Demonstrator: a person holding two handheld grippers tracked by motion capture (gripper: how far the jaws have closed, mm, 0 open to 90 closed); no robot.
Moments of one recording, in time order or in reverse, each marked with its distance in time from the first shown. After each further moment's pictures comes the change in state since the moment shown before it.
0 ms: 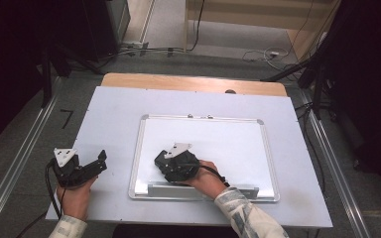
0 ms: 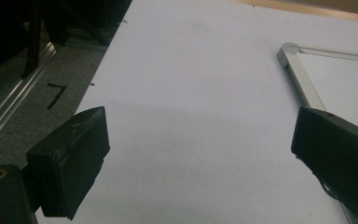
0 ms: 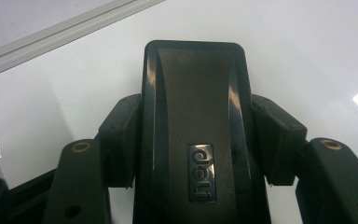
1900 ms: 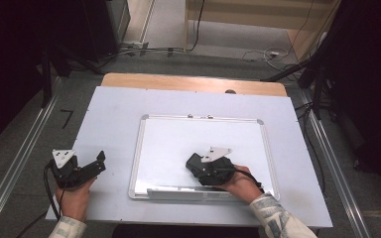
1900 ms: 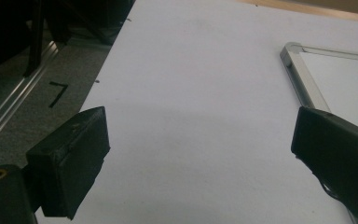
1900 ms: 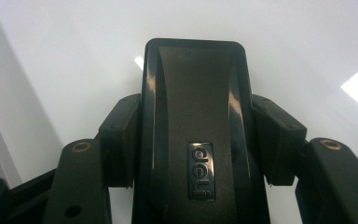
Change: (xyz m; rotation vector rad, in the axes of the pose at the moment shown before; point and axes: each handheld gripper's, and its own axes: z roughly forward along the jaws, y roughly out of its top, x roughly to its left) left arm 0.002 -0.001 -0.002 0.003 0.006 -0.006; right arm -0.047 -0.066 -0.054 0.004 -0.028 0.027
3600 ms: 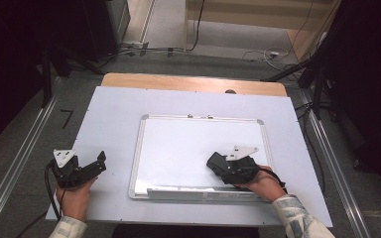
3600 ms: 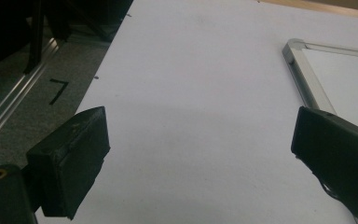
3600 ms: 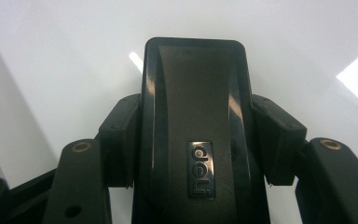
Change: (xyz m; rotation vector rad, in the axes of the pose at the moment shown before) left arm -0.001 -0.001 0.002 0.012 0.004 -0.002; right arm -0.042 -0.038 -0.030 0.001 -0.009 0.028
